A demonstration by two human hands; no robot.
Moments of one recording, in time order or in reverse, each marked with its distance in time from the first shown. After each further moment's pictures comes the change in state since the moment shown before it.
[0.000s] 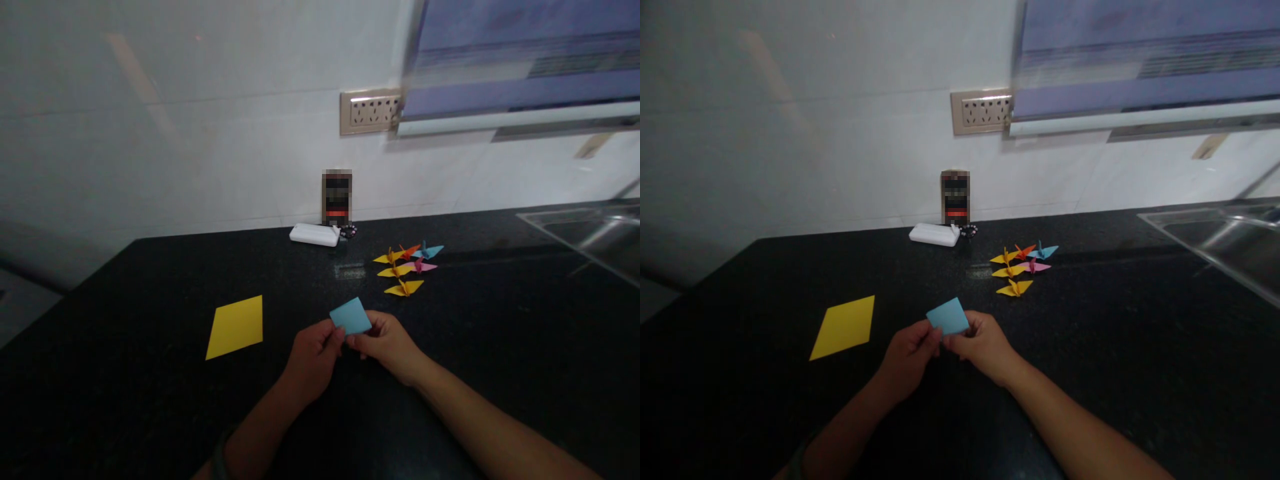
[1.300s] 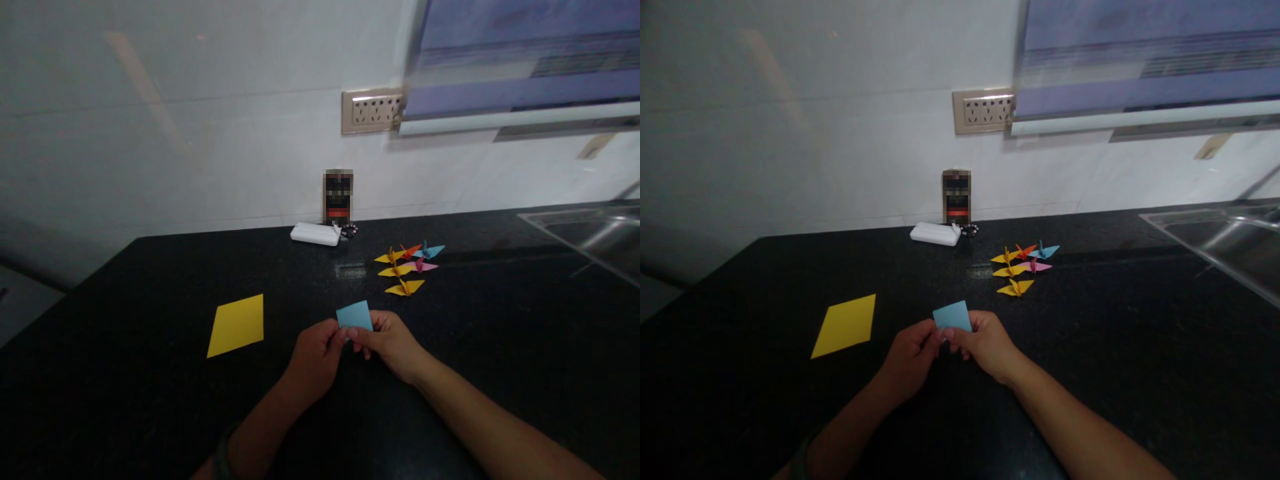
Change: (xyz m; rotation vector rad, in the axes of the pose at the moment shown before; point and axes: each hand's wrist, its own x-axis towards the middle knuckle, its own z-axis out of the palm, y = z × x) left_hand -0.001 -0.002 0.003 0.135 -0.023 0.045; right_hand 0.001 -0.002 0.000 -0.005 -0.003 0.025
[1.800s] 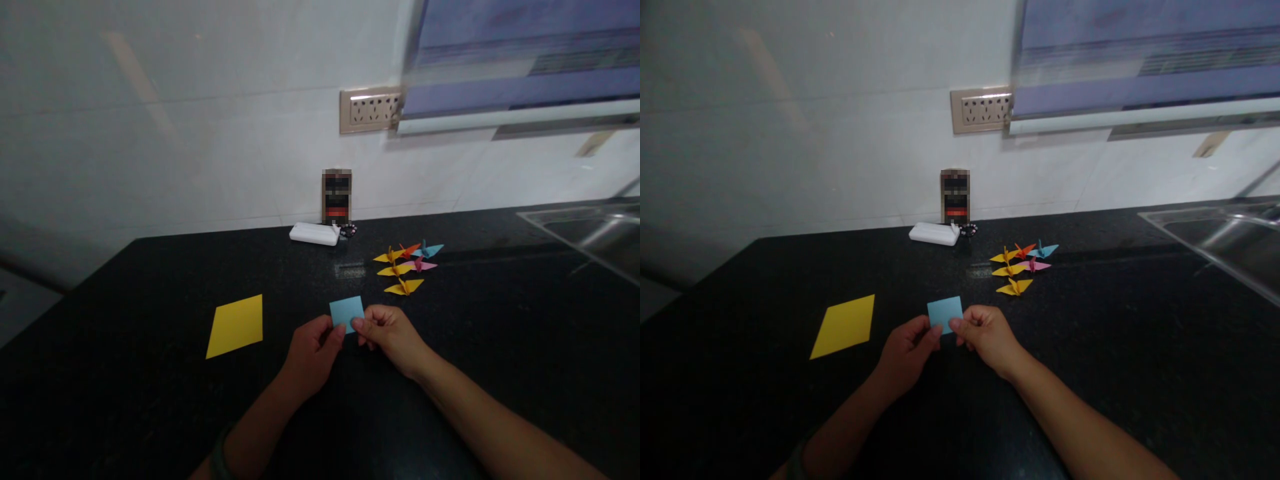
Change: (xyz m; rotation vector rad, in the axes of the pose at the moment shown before) left_hand 0.000 -0.002 -0.004 -0.127 0.042 -0.038; right_hand 0.000 -0.004 -0.007 -0.097 0.113 -0.034
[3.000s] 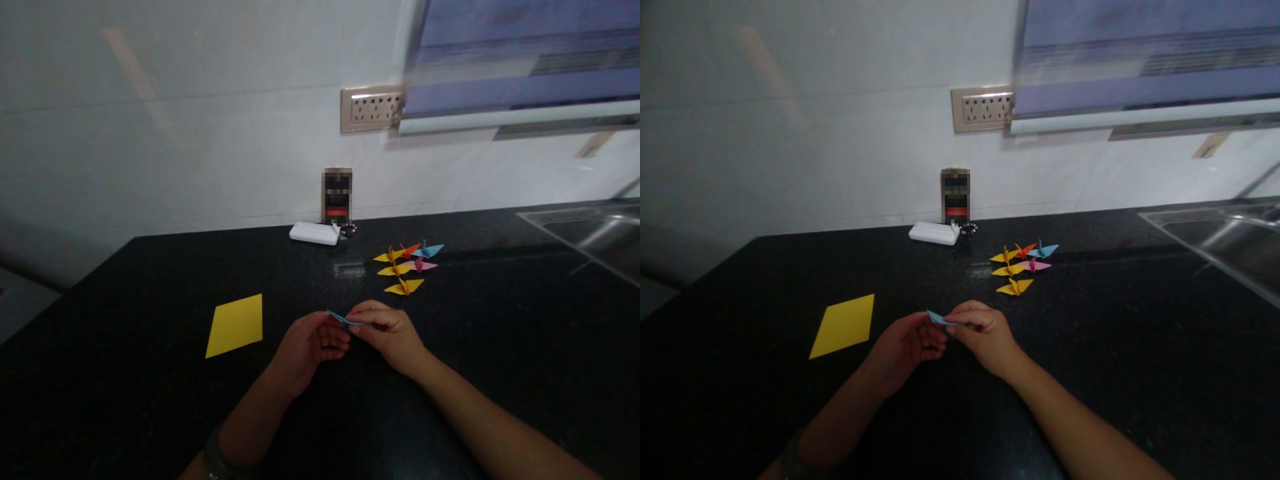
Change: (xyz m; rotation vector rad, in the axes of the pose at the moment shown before) left_hand 0.010 -0.007 -0.003 -1.112 -0.207 -0.459; right_hand 0.003 0.006 -0.005 -0.168 0.014 -0.431
